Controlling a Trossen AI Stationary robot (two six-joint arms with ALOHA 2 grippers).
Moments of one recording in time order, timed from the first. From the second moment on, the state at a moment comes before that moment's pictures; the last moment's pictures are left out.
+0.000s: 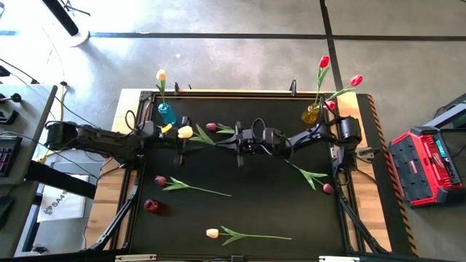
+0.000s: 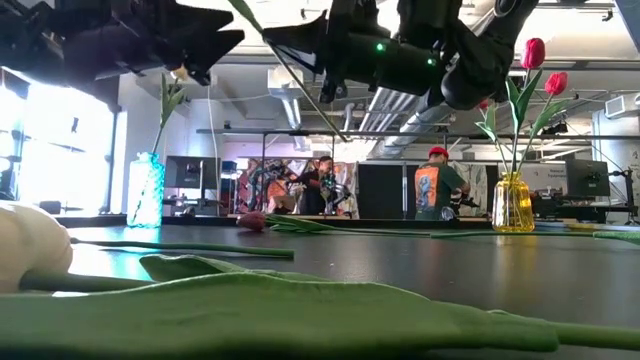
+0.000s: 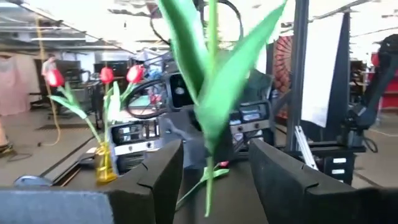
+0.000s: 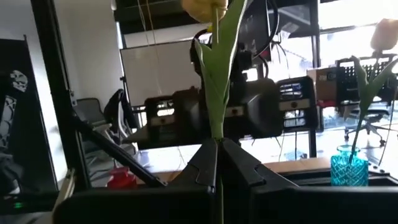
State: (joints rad) left arm 0.14 1.05 0.24 1.00 0.23 -0.01; right arm -0.03 1.92 0.92 1.25 -0.11 0.13
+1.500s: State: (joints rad) left arm 0.12 0.76 0.41 0.17 -0.38 0.02; right arm 0.01 1.92 0.92 0.65 0.30 0.30
